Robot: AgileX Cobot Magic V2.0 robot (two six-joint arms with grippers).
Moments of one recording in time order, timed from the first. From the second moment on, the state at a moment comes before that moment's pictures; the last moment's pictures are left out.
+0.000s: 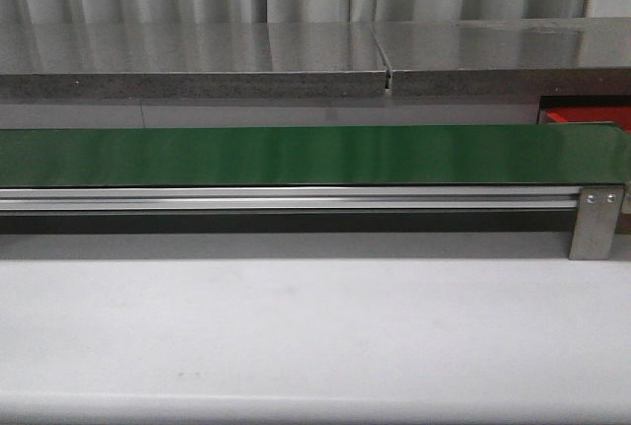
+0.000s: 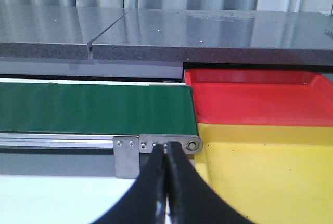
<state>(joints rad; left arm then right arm) -0.09 0.00 -0.04 0.00 0.19 -0.10 -0.03 -0.01 0.03 -0.08 0.08 0.13</state>
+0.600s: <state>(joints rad) -0.09 0.21 -0.35 0.00 0.41 -0.10 -0.03 -0.01 0.03 -0.08 0.08 0.13</state>
